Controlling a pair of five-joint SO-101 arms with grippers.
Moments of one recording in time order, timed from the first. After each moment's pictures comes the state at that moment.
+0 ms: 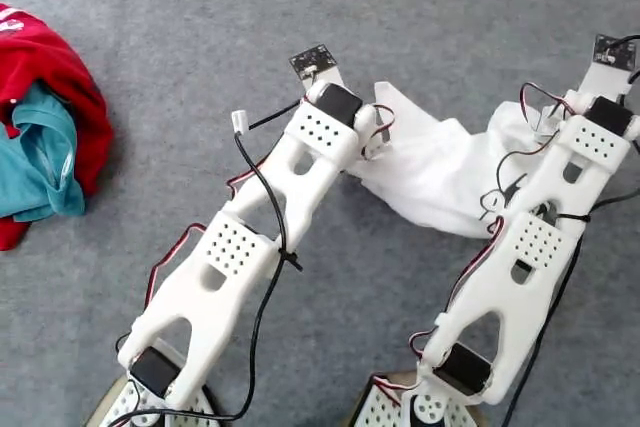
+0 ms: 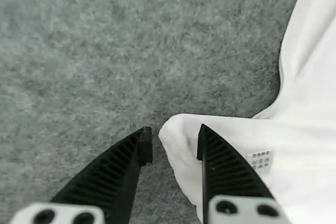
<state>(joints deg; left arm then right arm) 29.9 65.8 -76.9 94.2 57.8 34.4 81.4 -93.8 85.8 10.0</state>
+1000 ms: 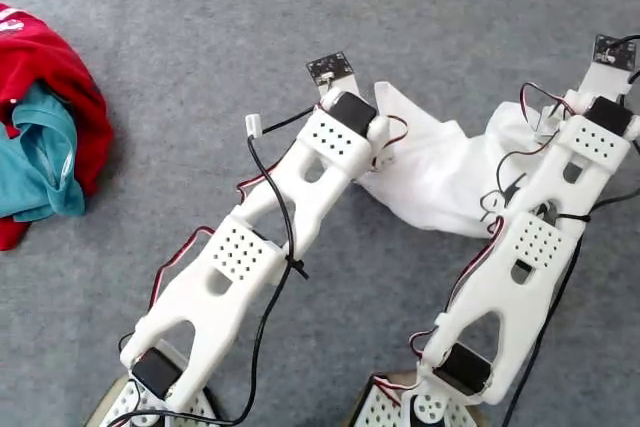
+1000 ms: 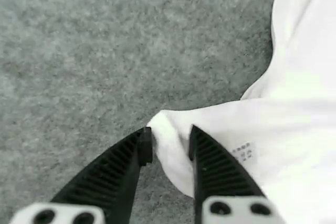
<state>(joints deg) 32.6 65.8 -76.9 94.5 56.3 34.4 81.4 -93.8 85.8 10.0</state>
